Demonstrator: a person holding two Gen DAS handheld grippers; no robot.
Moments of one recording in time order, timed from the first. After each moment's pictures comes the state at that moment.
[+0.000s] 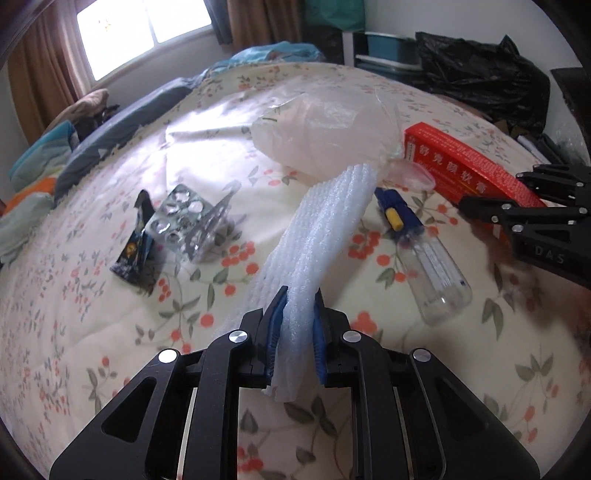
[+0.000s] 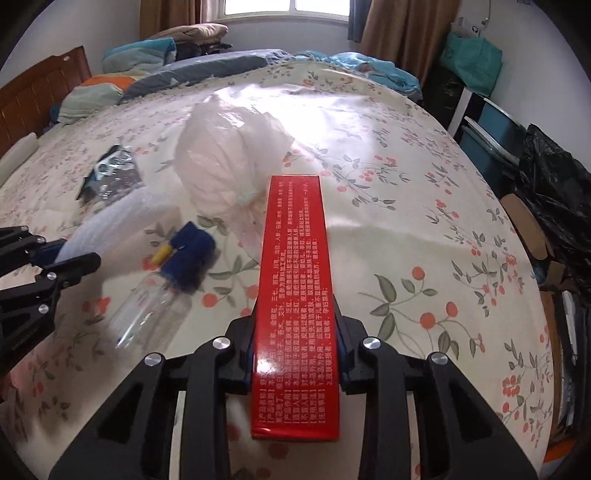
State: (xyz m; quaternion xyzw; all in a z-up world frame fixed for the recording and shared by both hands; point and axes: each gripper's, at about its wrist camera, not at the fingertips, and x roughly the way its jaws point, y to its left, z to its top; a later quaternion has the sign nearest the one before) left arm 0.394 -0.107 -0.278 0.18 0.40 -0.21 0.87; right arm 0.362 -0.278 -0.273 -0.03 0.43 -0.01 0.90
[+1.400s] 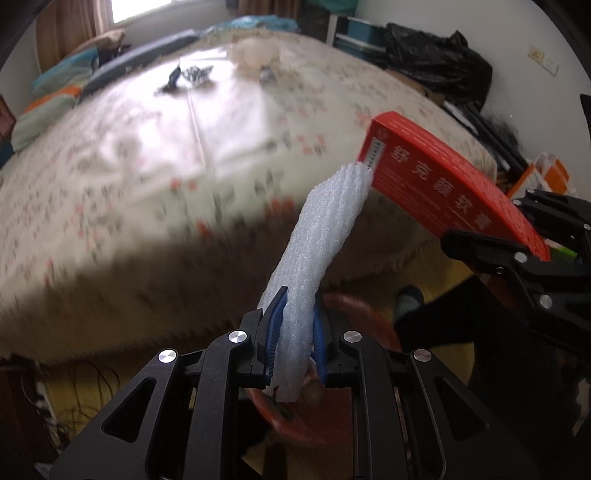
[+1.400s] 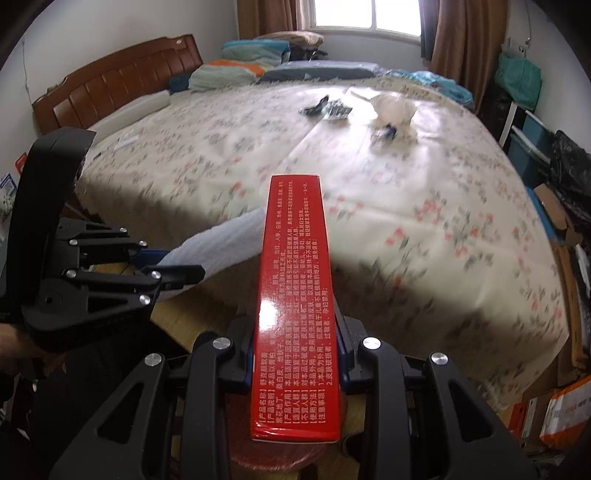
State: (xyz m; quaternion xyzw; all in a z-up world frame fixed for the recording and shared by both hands) left arm 0.006 -0.006 -0.258 0.10 0.49 -0.24 0.83; right arm -0.044 -0.153 -0.227 -0.03 0.45 0.14 0.88
